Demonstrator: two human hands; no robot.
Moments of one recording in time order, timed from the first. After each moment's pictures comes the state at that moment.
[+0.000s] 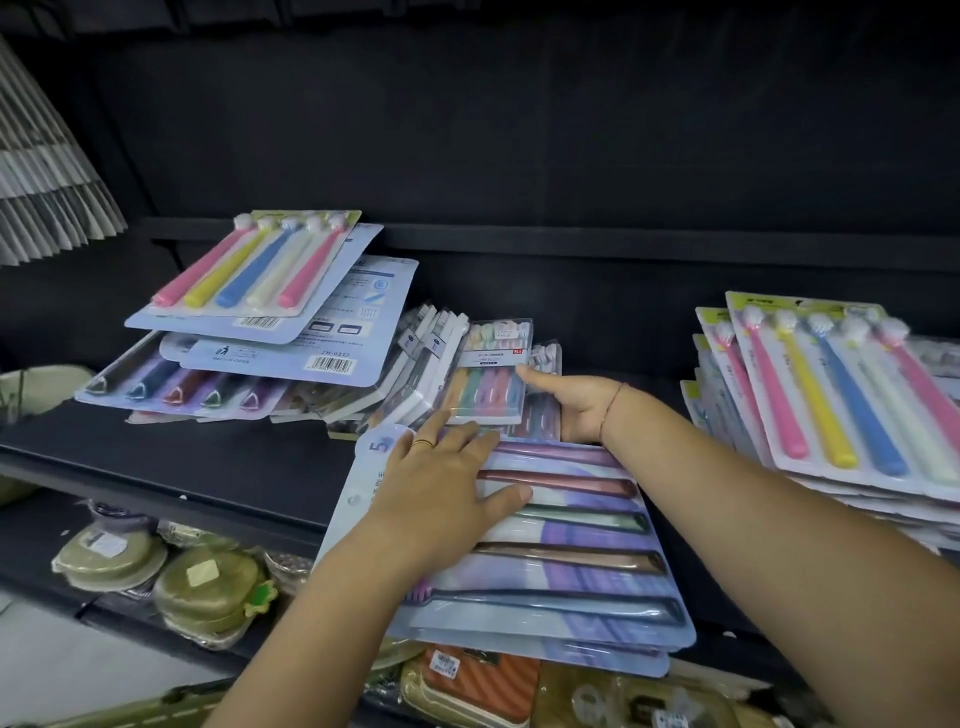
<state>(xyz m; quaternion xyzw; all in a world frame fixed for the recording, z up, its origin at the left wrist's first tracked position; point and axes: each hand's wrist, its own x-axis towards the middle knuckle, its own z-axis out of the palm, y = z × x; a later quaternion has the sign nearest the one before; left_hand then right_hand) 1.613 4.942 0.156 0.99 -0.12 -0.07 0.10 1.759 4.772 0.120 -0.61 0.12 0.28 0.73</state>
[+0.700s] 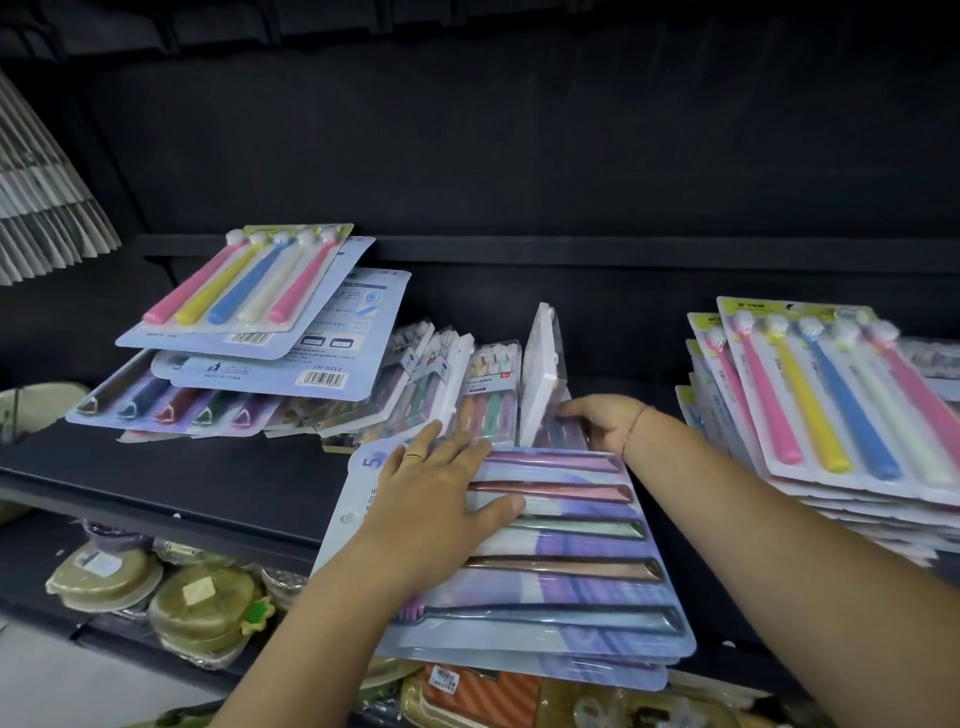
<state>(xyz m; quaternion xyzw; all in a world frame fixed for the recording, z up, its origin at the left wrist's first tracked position) 1.610 4.943 0.160 0.98 -0.11 -0.07 0.12 1.764 4.736 0.101 -0.66 0.18 0.22 0.70</state>
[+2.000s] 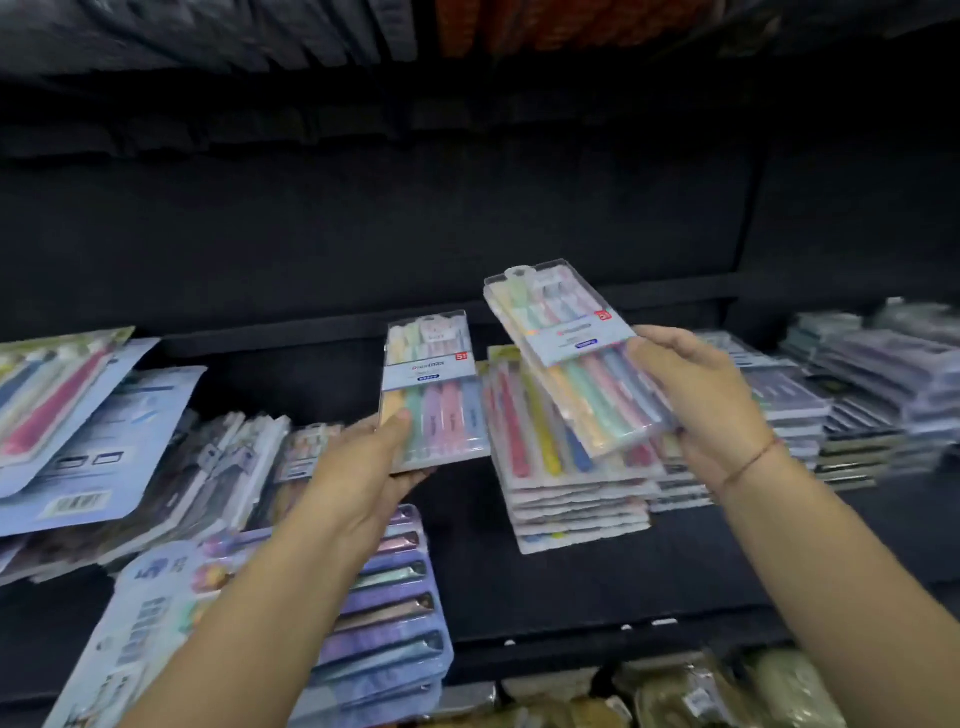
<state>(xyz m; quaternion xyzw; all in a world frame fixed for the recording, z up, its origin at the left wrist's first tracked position) 1.619 4.799 0.219 0.60 0.03 -0.10 0.79 1.566 4.562 0.235 -0.63 0.13 -0.31 0.70</state>
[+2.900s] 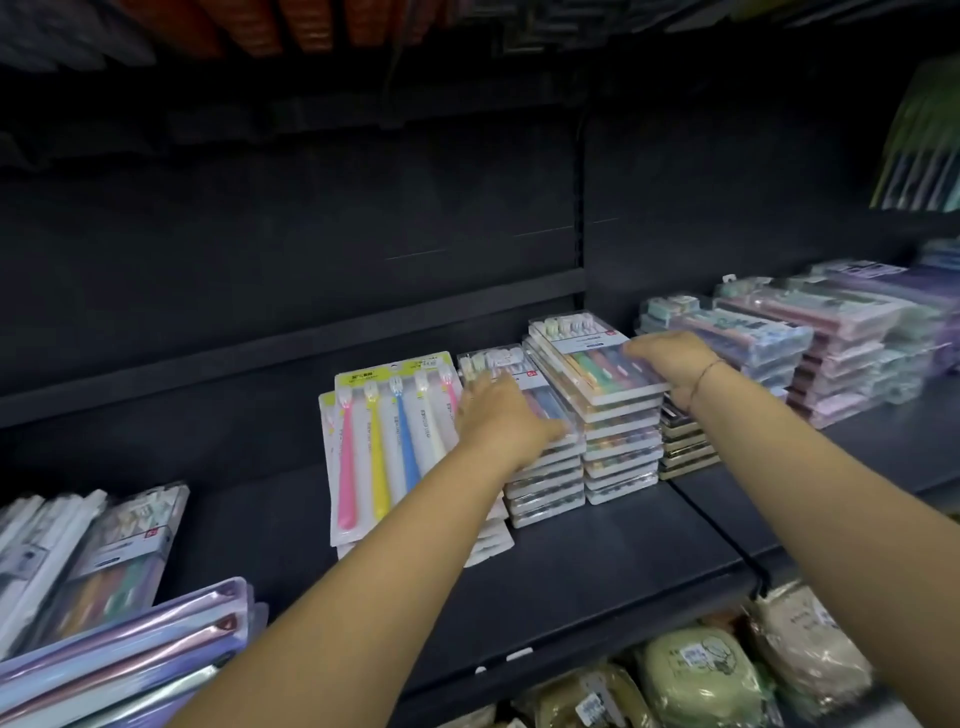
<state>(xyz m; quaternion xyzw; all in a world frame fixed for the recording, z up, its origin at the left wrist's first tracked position) 1.619 4.543 0.214 0.94 -0.25 -0.08 0.23 1.592 4.325 0.199 -0.70 0.33 -0.22 0.59</state>
